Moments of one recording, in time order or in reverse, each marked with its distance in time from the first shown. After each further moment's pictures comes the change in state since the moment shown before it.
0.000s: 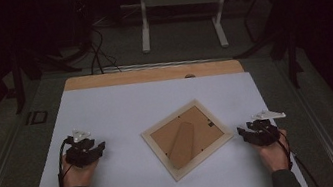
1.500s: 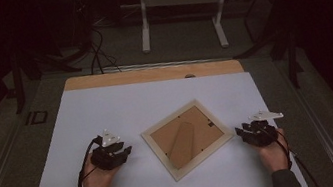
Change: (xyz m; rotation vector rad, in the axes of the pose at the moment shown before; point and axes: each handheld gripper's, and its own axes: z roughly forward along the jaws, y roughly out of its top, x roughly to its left) left arm -0.072 0.012 0.002 0.013 -0.189 0.176; right arm 0.007 0.003 -0.001 -0.009 0.038 -0.039
